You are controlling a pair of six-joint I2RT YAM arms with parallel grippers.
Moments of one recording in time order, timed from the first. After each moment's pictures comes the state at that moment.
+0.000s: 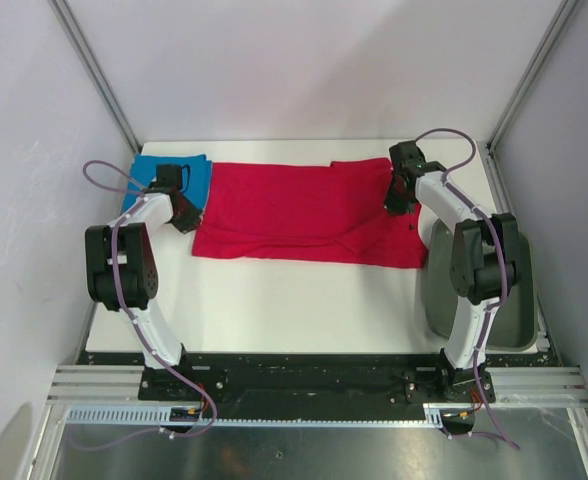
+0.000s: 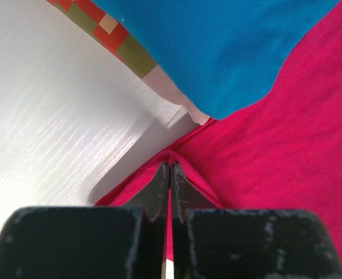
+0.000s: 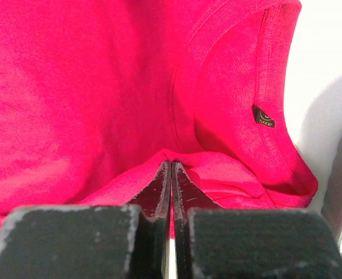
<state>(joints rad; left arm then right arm) 0.07 1.85 1.26 -0.47 -0.09 -0.73 0.23 1.93 1.55 -0.68 0.15 0.54</state>
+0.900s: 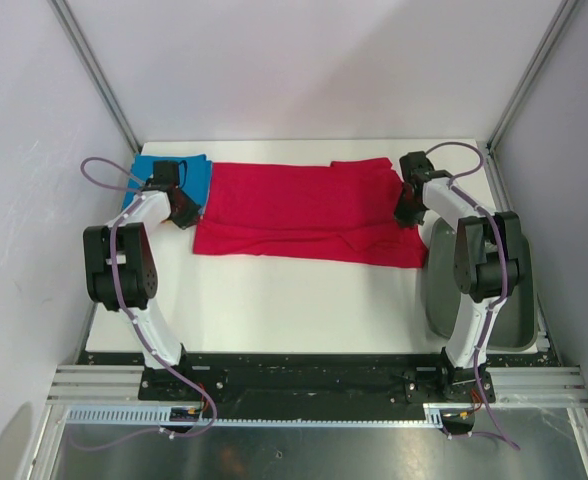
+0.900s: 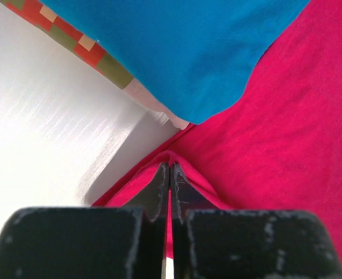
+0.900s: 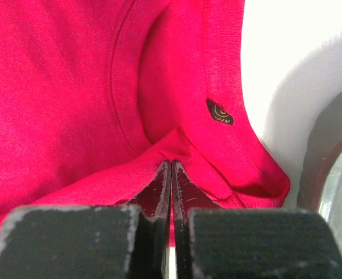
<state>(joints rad) 0.08 1.85 1.29 -0.46 -0.05 -0.71 0.16 1.94 1.46 -0.66 0.15 0.53</state>
